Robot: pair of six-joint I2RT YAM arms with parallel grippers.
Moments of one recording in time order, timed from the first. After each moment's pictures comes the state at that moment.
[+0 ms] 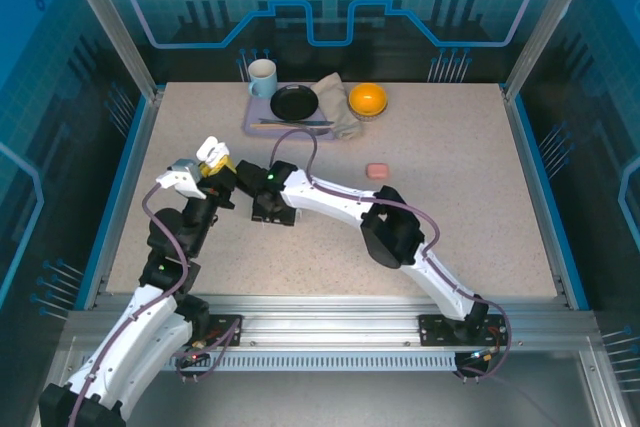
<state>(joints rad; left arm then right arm) -0.26 0.56 0.34 0.38 -0.06 -0.35 1.03 2.41 2.16 -1.08 0.11 1.15</state>
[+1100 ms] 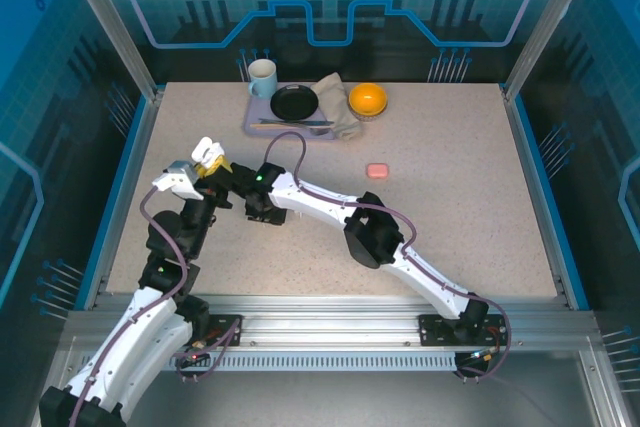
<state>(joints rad) -0.26 0.54 0.33 0.38 -0.11 -0.35 1.03 2.63 2.45 -1.18 0.13 1.19</state>
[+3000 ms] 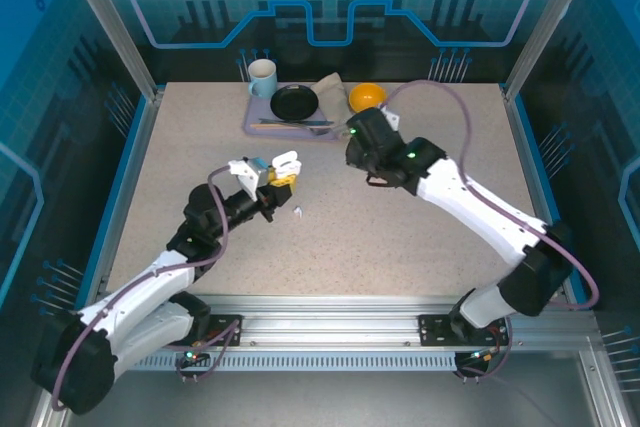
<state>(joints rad) -0.46 0.94 0.44 0.51 0.36 -0.10 0.70 1.46 1.43 -0.73 0.33 0.86</state>
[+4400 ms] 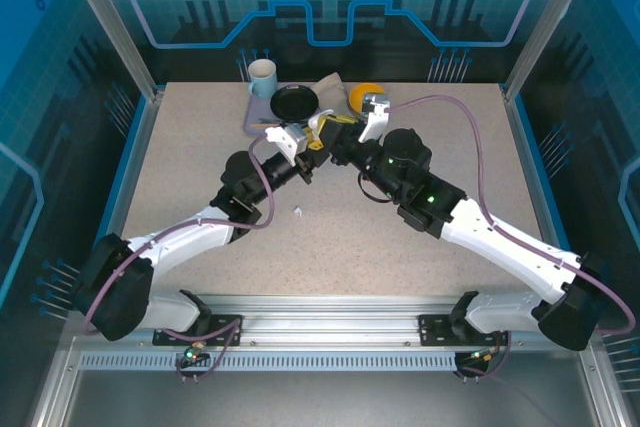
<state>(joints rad) -0.58 1.35 0.75 0.82 0.26 -0.01 0.84 1.24 1.13 0.13 0.18 0.56</state>
